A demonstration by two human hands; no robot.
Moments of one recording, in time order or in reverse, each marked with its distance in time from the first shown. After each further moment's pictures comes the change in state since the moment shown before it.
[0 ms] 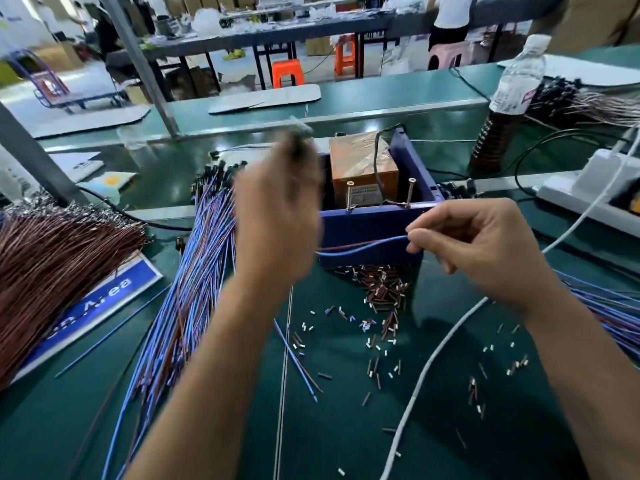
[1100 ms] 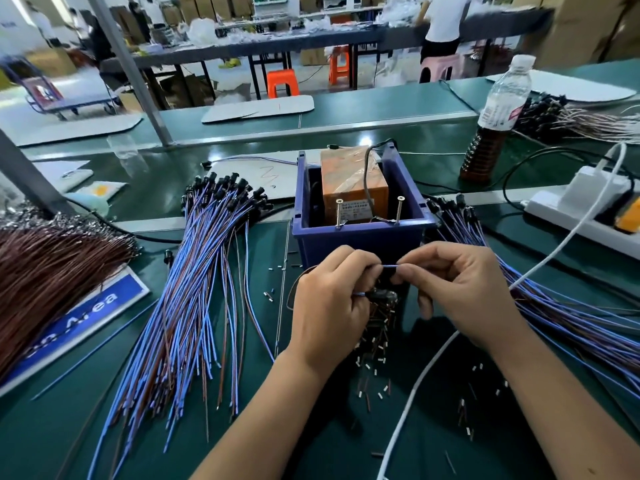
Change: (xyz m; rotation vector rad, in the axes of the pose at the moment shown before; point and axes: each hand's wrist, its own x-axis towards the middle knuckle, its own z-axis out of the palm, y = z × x) left_hand -0.088 -0.007 0.058 -0.025 -0.304 -0.016; right_hand -0.014 0.040 0.014 0.193 0.056 0.081
